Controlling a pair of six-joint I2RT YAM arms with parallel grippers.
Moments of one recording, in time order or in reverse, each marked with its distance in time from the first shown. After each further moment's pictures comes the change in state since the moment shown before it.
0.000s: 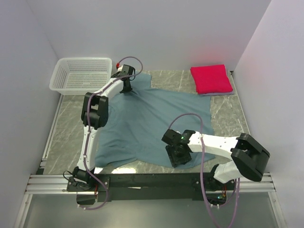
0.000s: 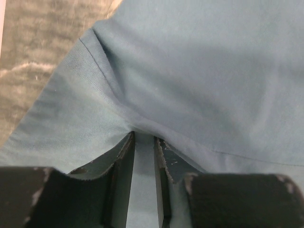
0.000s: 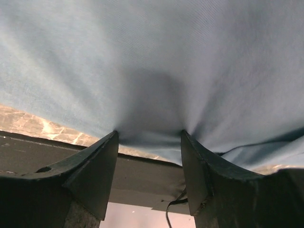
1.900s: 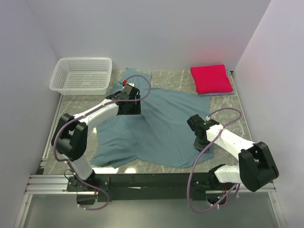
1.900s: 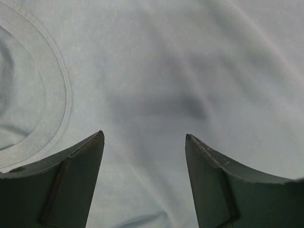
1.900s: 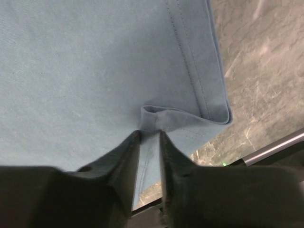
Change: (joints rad) left arm -0.238 -0.726 -0.793 0.063 0.133 -0.018; right arm -0.523 -0.122 -0.042 -0.122 0.312 0.261
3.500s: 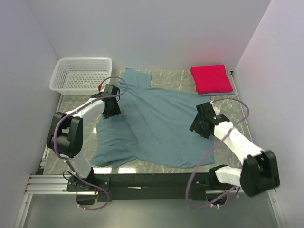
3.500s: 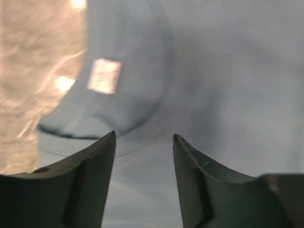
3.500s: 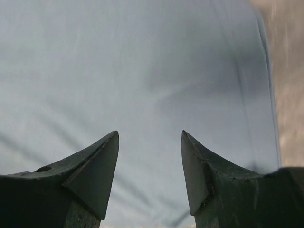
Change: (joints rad) left arm 0.237 0.004 -0.090 -0.035 -0.031 -0.101; right arm -0.124 -0.119 0.098 0.192 -0.144 -0.125
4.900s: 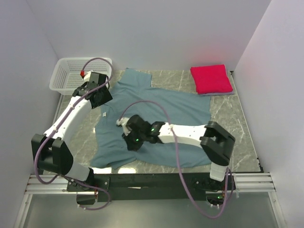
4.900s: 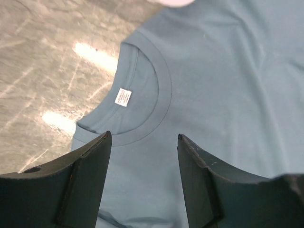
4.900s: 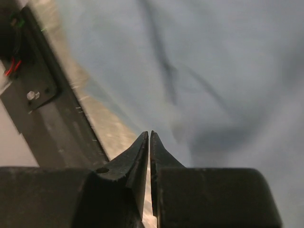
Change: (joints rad) left arm 0.058 -0.241 0.151 -0.204 -0.098 -0.068; right arm 0.769 0.609 0.435 0.446 -0.437 -0.554
